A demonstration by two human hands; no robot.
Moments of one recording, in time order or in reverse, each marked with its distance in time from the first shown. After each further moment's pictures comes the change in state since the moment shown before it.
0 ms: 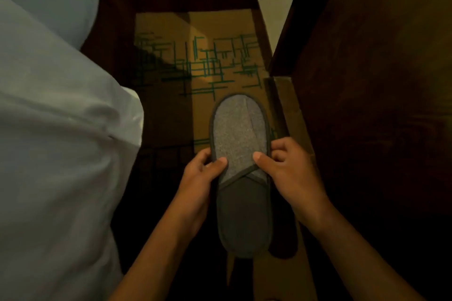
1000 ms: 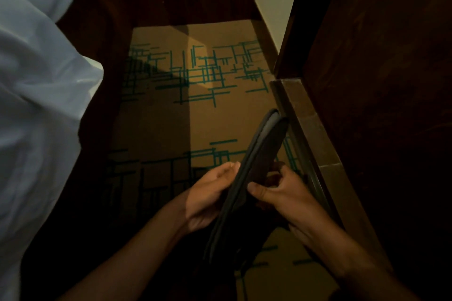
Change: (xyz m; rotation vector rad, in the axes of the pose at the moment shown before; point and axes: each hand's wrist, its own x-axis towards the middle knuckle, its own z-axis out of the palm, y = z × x) left_hand 0.124 -0.094 -0.044 0.021 -0.384 -0.127; right_hand 0.080 0.143 0.055 0.396 -0.168 0.035
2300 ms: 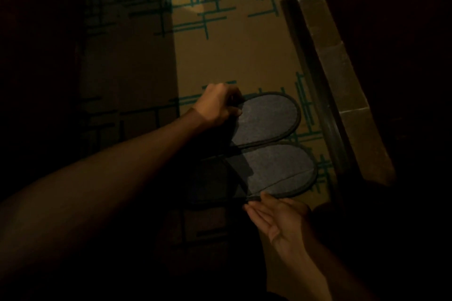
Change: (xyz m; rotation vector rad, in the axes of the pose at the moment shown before) left_hand 0.139 0.005 -0.054 1.498 0.176 0.356; right_hand -0.019 0.112 0.008 0.572 0.436 0.646
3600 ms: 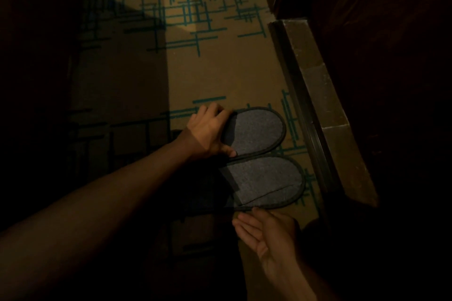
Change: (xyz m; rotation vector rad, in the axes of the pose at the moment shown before) left_hand -0.022 -0.003 0.020 0.340 -0.050 0.062; right_hand -0.002 0.001 -0.010 -0.121 -0.030 -0.032
